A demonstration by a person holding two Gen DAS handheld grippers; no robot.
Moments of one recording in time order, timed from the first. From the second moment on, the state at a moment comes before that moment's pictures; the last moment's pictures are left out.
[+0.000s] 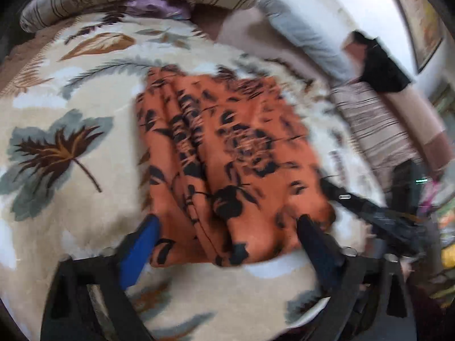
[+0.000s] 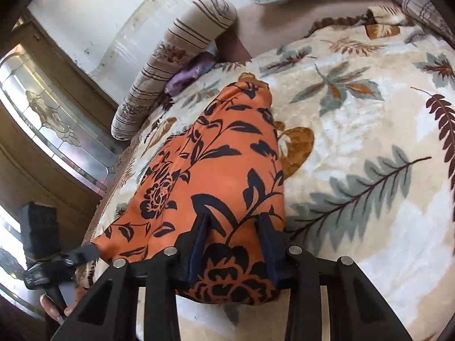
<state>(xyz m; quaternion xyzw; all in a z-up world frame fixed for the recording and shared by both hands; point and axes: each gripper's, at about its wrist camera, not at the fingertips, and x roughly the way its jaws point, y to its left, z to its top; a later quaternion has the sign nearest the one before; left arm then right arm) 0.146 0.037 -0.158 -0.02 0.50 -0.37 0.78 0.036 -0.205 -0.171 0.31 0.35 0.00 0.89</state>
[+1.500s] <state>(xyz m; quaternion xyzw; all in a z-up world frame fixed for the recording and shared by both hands) 0.159 0.037 -0.157 0.06 0.47 -0.26 0.85 0.283 -0.147 -0.169 0.15 0.52 0.04 0.84</state>
